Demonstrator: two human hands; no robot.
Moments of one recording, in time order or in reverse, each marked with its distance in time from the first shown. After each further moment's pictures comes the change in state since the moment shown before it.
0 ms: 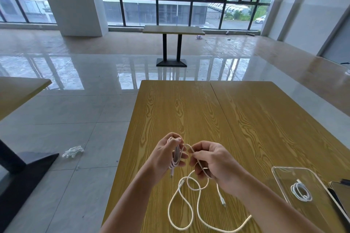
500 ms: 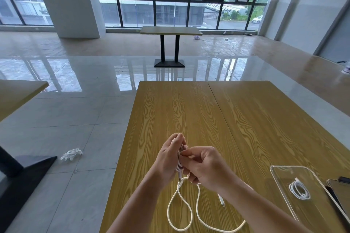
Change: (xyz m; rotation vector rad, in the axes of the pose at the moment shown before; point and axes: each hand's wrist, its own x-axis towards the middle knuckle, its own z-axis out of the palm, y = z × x) left_hand -0.004 -0.001 0.022 -0.209 -0.058 0.050; right_hand -0.005 0.009 0.014 -0.299 0.031 -0.201
